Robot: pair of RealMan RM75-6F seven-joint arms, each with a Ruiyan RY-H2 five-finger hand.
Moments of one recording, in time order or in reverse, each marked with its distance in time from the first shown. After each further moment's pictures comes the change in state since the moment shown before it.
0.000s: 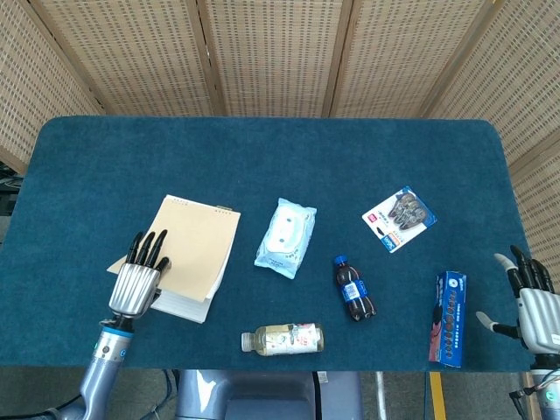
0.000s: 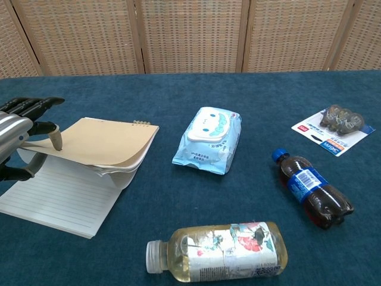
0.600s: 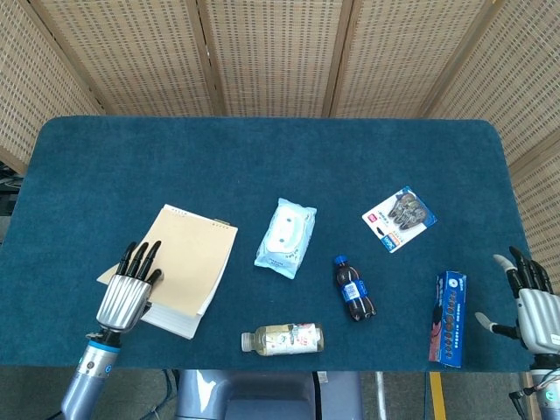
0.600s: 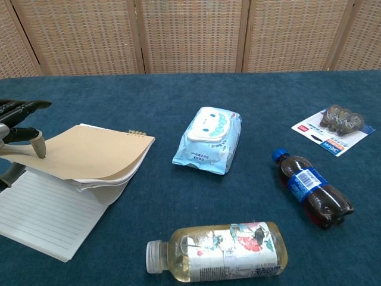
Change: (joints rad) left arm 0.057 0.084 0.055 -0.071 0.088 0.033 -0.006; right arm 0.001 0.003 -0.001 -0.004 0.007 -0.011 0.010
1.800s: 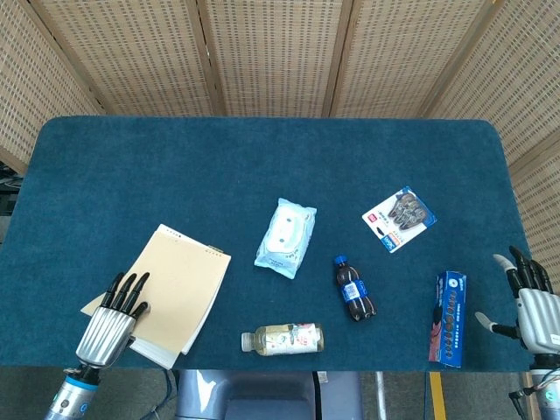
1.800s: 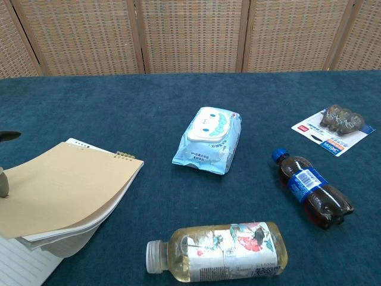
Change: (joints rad) left arm 0.143 0.083 0.114 -0.005 0.158 0.066 -0.064; right arm 0.000 -0.001 0.000 0.000 -0.004 0.004 -0.006
